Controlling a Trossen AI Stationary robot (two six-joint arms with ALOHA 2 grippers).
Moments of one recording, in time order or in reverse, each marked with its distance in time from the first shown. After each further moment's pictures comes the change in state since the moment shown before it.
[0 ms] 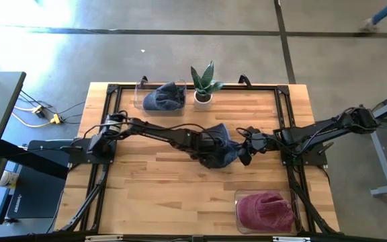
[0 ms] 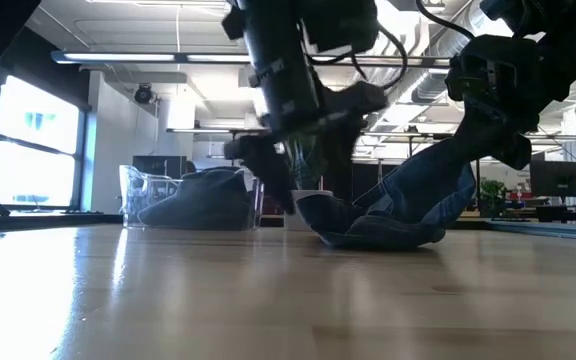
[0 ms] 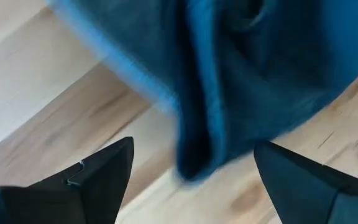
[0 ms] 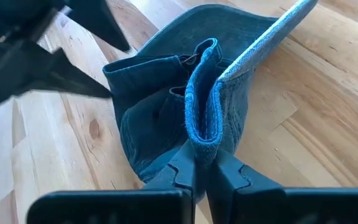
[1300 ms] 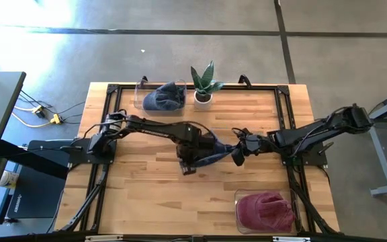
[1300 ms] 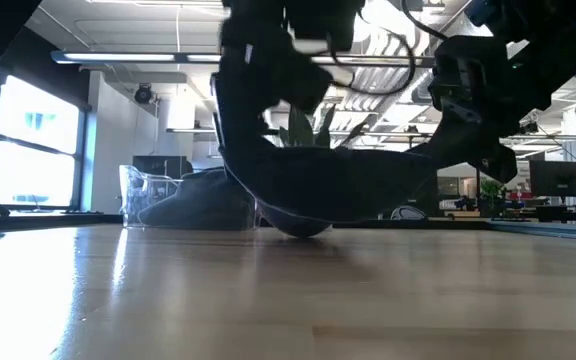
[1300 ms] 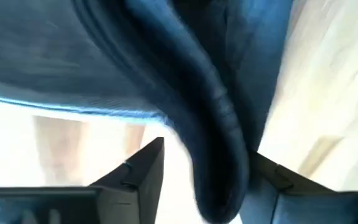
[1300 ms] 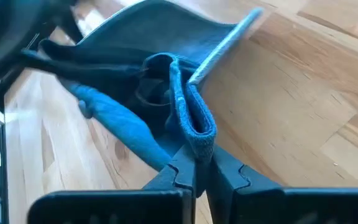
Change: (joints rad) left arm 0.022 0.001 0.123 -0.435 0.293 0.665; right arm 0.000 0.147 -0.001 0.218 -0.025 0.099
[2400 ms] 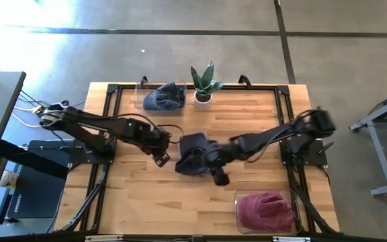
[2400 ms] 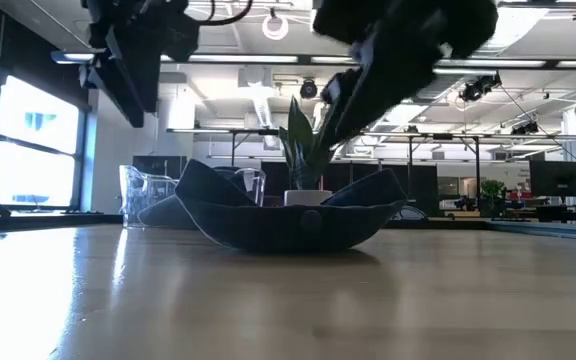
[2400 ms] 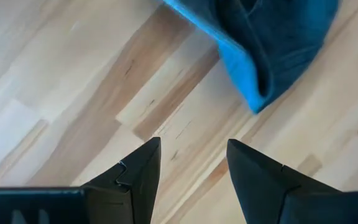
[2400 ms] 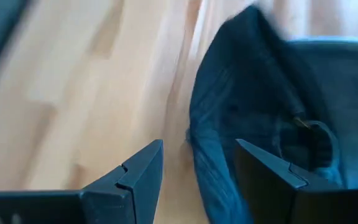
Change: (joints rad) left arm -0.082 -0.712 -0.667 0.278 -0.264 -0.576; right arm 0.055 0.509 0.648 -0.312 -0.281 -0.864
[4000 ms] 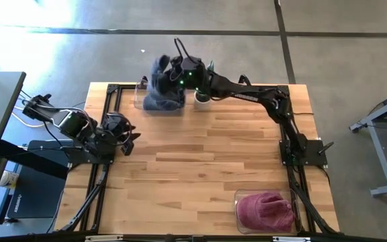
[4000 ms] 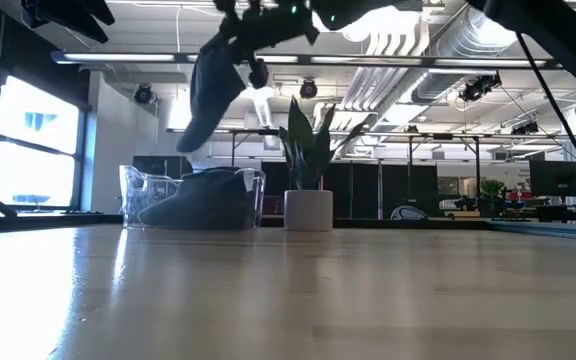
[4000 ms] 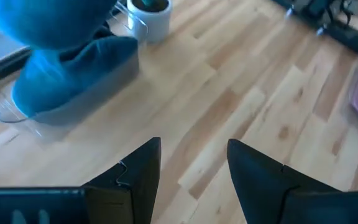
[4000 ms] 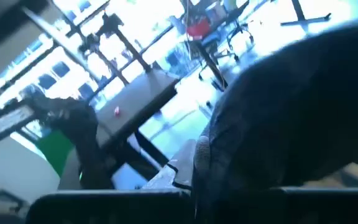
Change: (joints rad) left arm -0.326 -0.549 -0.068 -0.211 -0.634 -0.142; right arm -0.523 0.486 0.998 0.231 0.043 0.585
